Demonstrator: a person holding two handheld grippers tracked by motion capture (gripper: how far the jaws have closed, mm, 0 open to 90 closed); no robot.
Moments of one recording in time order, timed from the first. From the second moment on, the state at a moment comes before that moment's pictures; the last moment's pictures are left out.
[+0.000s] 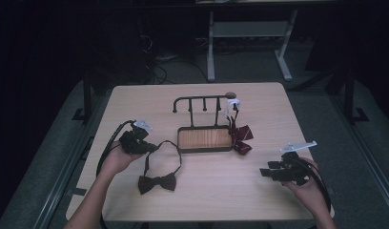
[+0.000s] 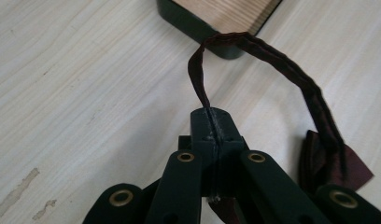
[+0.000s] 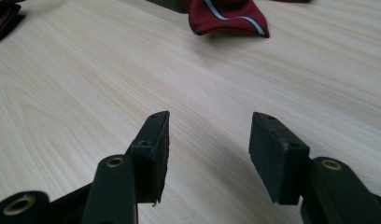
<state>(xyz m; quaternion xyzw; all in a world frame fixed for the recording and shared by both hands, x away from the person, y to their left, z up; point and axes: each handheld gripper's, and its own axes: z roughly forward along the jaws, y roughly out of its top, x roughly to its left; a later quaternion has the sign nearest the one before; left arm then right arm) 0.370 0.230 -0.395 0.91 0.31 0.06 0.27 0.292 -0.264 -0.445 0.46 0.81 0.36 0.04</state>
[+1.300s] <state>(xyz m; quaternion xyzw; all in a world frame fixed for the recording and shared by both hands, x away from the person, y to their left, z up) 0.345 0.218 -0.336 0.93 0.24 0.05 0.27 0.293 -0.270 -0.445 0.46 0.80 0.37 0.05</state>
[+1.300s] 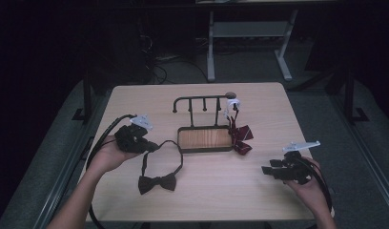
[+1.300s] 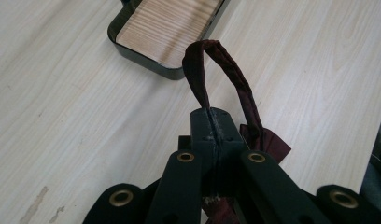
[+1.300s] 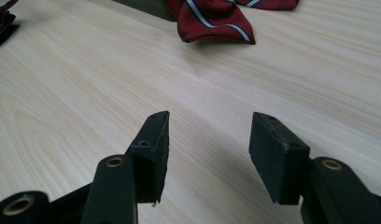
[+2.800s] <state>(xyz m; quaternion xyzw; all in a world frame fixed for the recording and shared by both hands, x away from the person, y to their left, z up) 0.331 0.207 -0.268 0.94 0.18 0.07 0.29 0.290 -0.273 -0.443 0.46 0.80 0.37 0.06</state>
